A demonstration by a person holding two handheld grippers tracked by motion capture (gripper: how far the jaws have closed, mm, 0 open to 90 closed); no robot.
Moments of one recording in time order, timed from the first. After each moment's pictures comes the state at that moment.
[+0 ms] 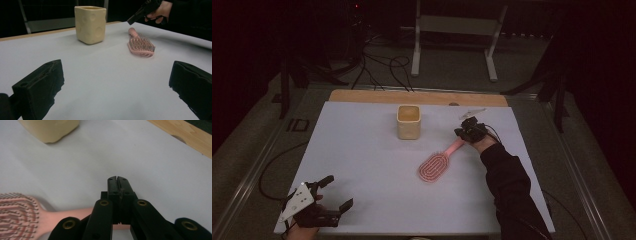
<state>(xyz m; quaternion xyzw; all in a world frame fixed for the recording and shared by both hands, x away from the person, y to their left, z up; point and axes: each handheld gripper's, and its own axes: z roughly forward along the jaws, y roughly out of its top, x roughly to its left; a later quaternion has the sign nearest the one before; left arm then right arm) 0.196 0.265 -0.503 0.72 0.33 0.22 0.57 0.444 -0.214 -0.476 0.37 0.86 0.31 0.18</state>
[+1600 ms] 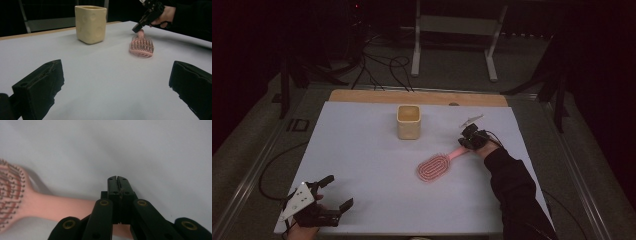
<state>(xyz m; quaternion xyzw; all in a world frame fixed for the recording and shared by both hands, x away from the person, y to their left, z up) 0.197 0.265 -0.504 0.72 0.34 0.21 0.57 0.431 -0.223 -0.495 0.36 0.89 0.25 0.16</state>
